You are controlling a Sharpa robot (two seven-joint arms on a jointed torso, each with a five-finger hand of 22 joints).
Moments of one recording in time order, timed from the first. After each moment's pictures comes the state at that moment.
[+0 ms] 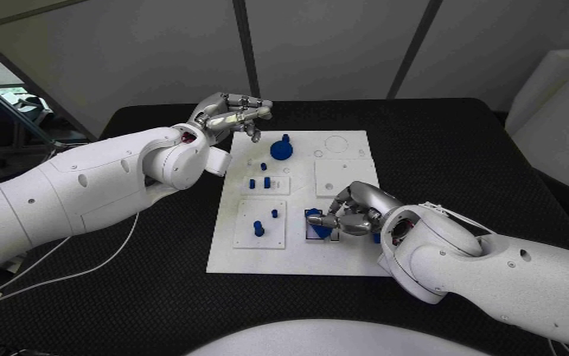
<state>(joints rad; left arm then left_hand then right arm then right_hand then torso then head) 1.13 -0.80 0.05 1.37 -0.13 -0.16 0.31 1.41 -0.16 0.44 0.05 0.14 1.04 0.18 0.11 0.07 1.15 0.10 0.19 0.10 1.22 0.02 1.01 0.42 0.13 1.19 0.12 0.55 1.11 0.96 -0.86 -0.01 1.89 -1.39 -0.44 -0.64 1.06 -0.07 -0.17 0.29 0.19 1.00 0.06 0.41 0.48 1.42 -0.01 1.25 1.30 1.47 -0.07 1.52 1.31 0.01 1.47 0.05 1.57 1.31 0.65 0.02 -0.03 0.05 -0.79</state>
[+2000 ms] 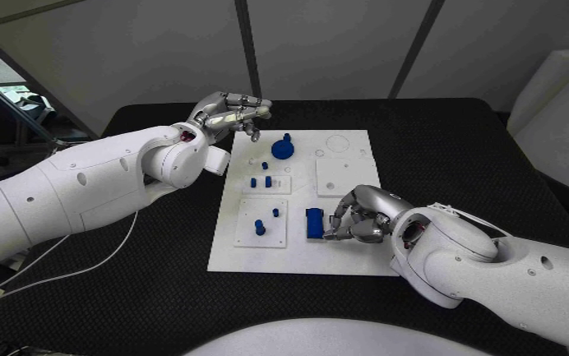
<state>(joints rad) 1.13 -0.81 0.05 1.37 -0.13 -0.16 0.30 1.41 -0.15 0.44 0.05 0.14 1.04 0.18 0.11 0.07 1.15 0.10 0.19 0.10 1.22 0.02 1.01 0.42 0.13 1.19 0.12 0.54 1.10 0.96 -0.92 -0.01 1.93 -1.44 -0.36 -0.59 1.36 -0.03 -0.18 0.21 0.12 1.00 0.06 0.40 0.51 1.44 -0.02 1.28 1.35 1.47 -0.08 1.52 1.31 0.01 1.47 0.03 1.57 1.31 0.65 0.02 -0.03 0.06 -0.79</state>
